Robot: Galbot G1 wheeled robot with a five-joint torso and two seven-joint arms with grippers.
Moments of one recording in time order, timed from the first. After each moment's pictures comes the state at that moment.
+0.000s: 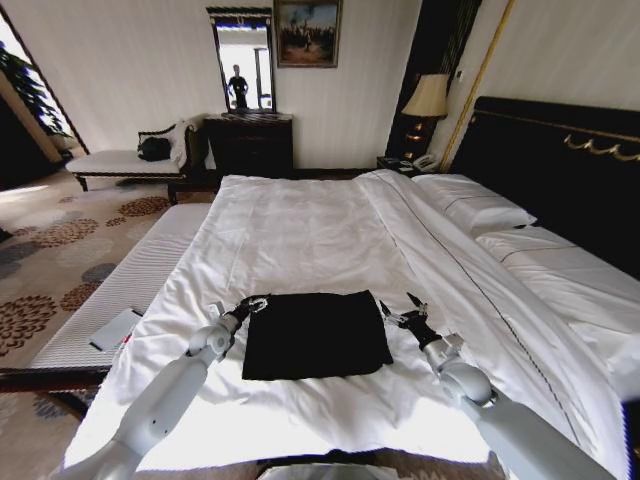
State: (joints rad) left arm 0.84 -1.03 -0.08 -1.37 -1.07 0.20 0.01; right arm -1.22 0.76 0.23 1.68 0.64 0.25 0.09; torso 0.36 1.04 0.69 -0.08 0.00
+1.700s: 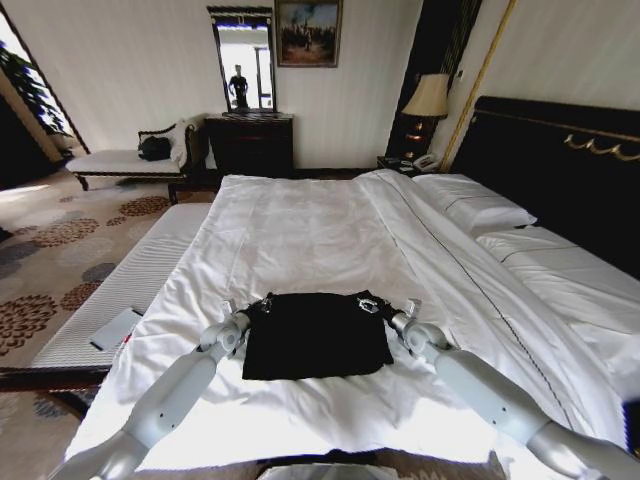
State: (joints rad) left arm 0.81 -1.02 0.00 -1.43 -1.07 0.21 0.01; right arm -0.76 0.82 -0.14 1.42 1.15 -0.09 0.01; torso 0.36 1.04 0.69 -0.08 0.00
